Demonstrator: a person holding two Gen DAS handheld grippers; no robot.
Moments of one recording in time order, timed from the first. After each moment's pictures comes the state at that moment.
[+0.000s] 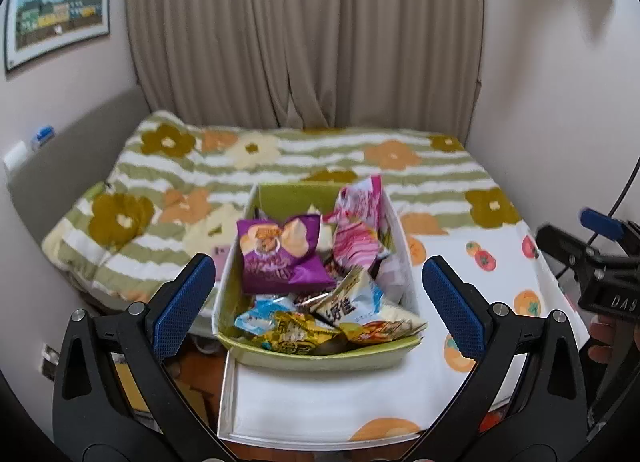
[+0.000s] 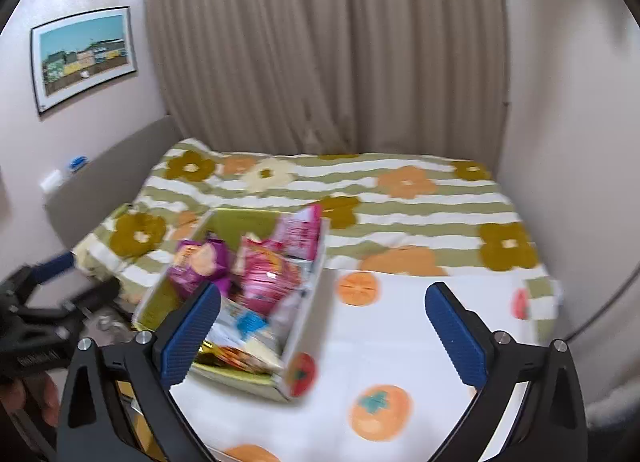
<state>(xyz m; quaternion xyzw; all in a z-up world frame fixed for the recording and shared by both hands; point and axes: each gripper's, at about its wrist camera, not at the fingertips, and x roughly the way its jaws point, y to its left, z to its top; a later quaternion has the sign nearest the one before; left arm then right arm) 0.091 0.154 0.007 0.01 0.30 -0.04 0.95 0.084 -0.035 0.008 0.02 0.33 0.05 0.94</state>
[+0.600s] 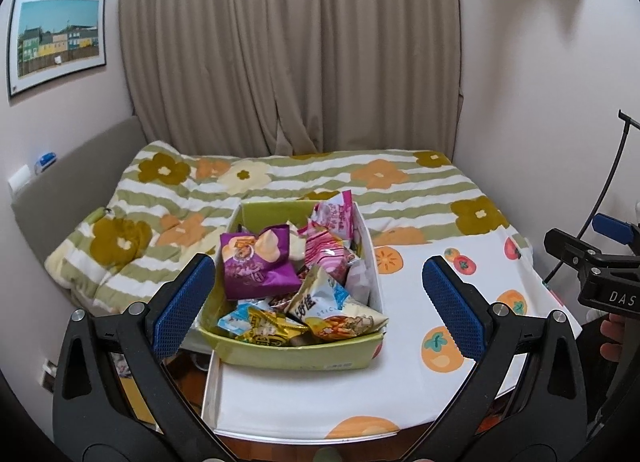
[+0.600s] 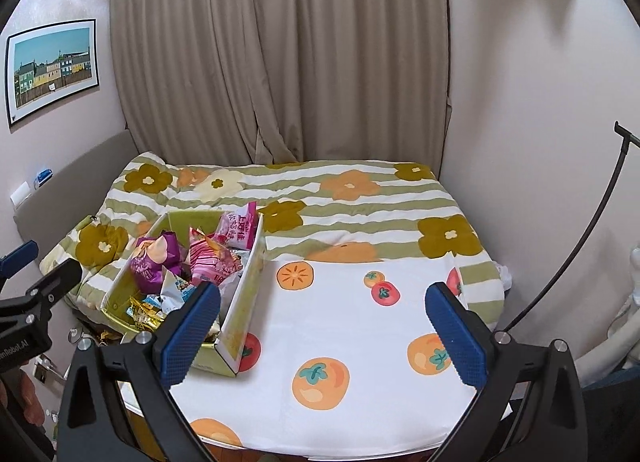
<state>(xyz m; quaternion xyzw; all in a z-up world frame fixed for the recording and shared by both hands) 0.043 0.110 0.014 0.03 0.26 -0.06 0.96 0.023 -0.081 0.014 0.02 0.31 -0.03 0.95</state>
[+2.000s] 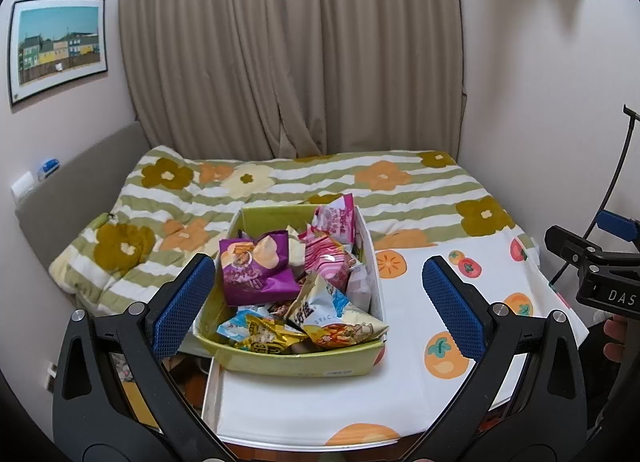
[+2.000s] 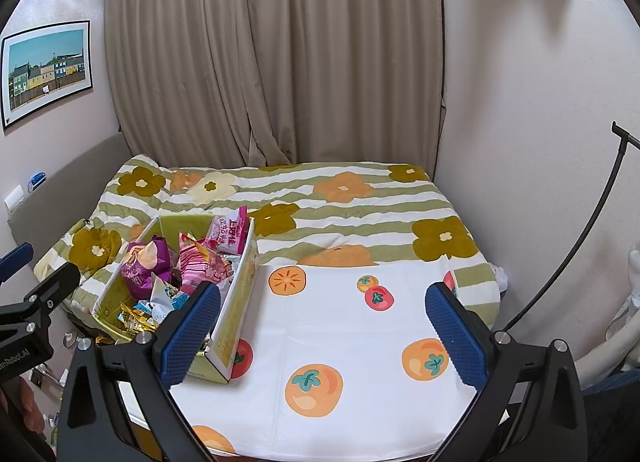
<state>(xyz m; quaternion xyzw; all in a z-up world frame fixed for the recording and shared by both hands) 0.048 0.111 0.011 0.03 0.25 -0.05 0.97 0.029 -0.089 0.013 0.02 0.31 -0.04 0.95</state>
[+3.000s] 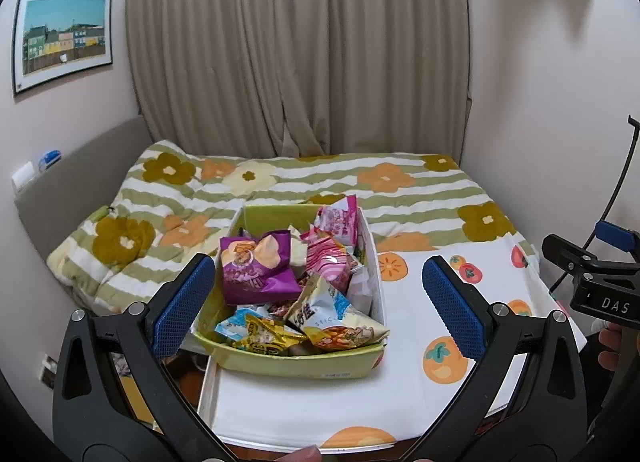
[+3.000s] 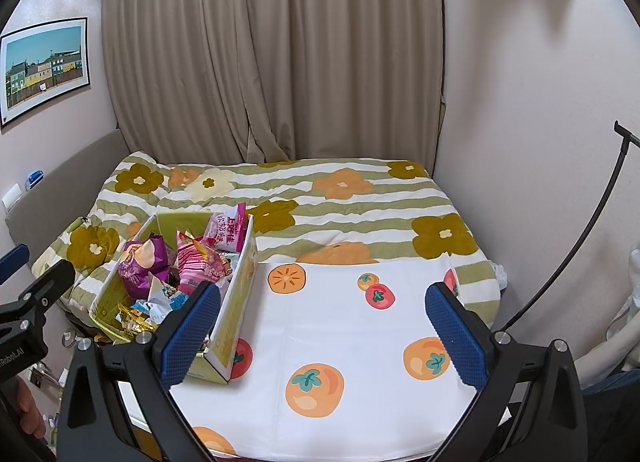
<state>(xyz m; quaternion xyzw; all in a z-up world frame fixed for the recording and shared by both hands) 0.055 0.122 0.008 0.02 0.25 -0.05 0.97 0.031 -0.091 0.013 0.02 0.31 -0.04 0.95</state>
